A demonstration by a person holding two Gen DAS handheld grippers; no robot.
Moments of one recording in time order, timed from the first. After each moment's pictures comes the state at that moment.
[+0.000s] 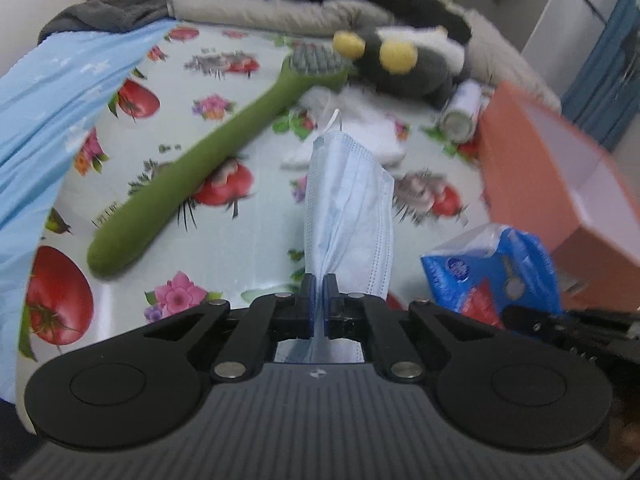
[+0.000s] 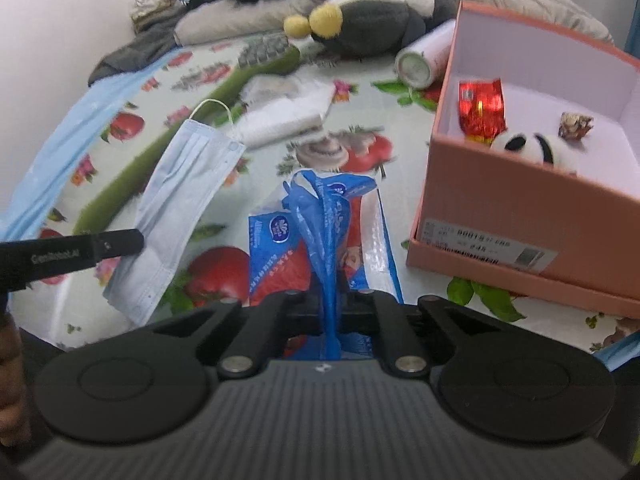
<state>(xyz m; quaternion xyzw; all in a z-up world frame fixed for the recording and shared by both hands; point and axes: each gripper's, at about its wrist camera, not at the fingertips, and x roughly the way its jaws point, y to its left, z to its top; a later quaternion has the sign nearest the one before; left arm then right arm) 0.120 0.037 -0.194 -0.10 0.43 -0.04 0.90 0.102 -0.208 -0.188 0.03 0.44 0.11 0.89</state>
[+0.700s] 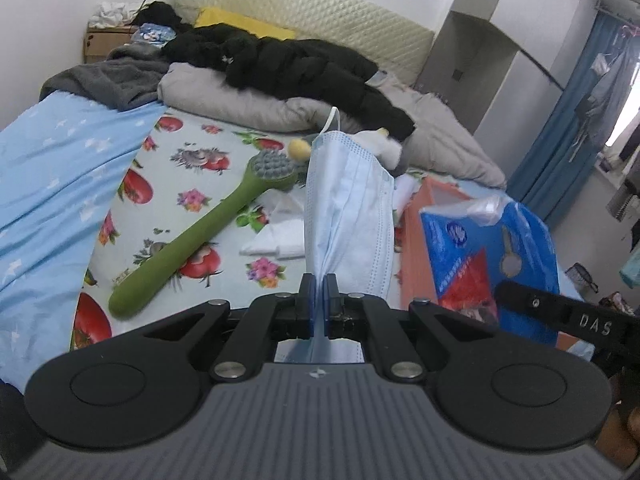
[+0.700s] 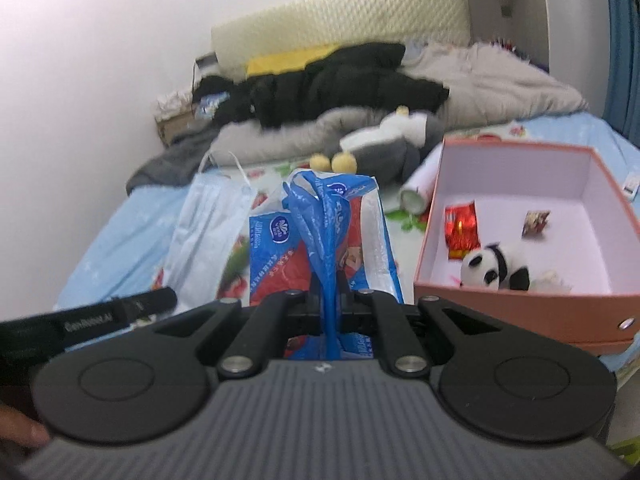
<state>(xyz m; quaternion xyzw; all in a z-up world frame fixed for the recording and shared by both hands) 0.045 0.031 -0.075 -0.14 0.33 -0.07 0.93 0.039 -0.223 -0.059 0.08 0.30 0.11 0.94</state>
